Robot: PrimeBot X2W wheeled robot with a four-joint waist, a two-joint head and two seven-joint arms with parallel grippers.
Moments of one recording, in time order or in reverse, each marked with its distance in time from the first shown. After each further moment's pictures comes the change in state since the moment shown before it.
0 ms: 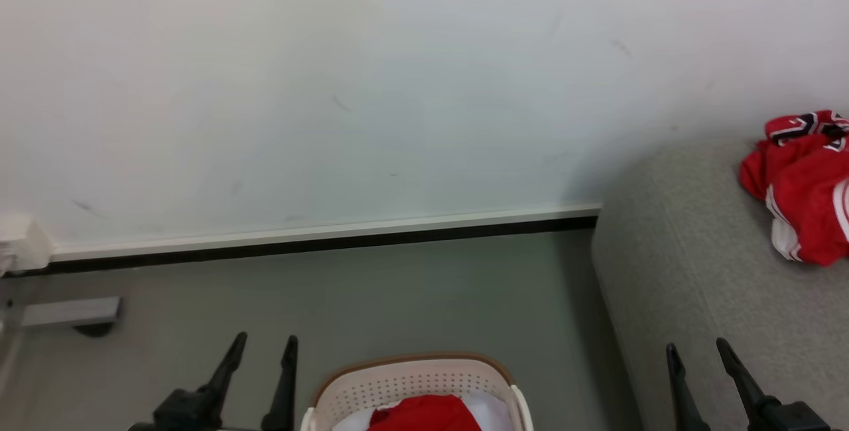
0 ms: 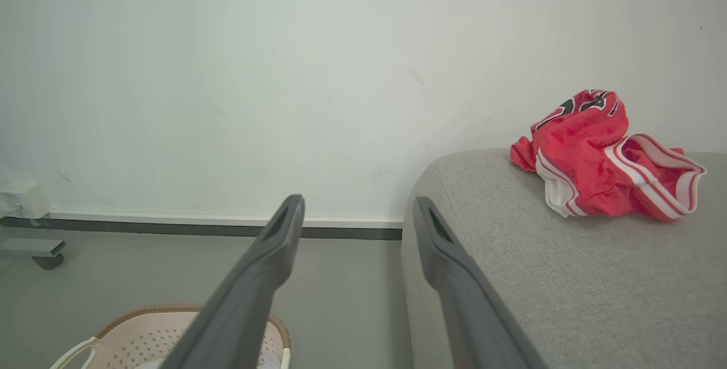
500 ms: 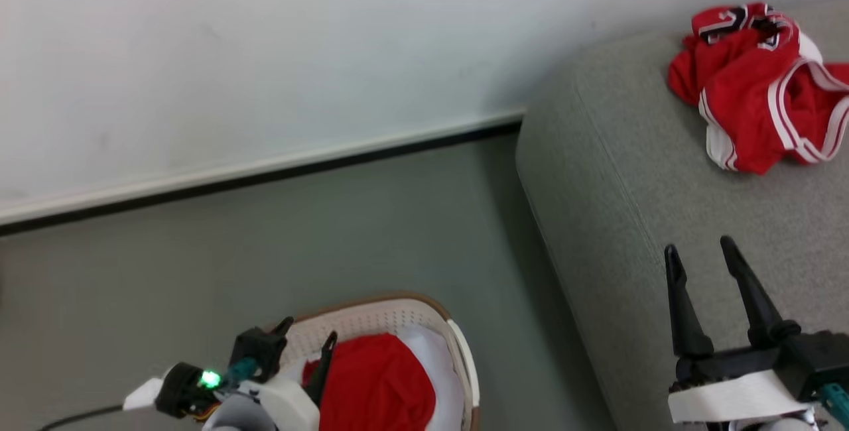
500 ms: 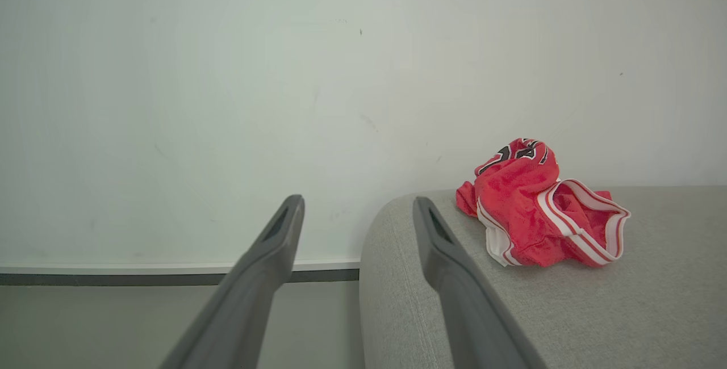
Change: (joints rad) left arm -0.263 0.061 -0.177 0.340 0.103 -0.022 0.119; right arm -0.127 -0.001 0.035 -0.166 0.023 0.000 0.000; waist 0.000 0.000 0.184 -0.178
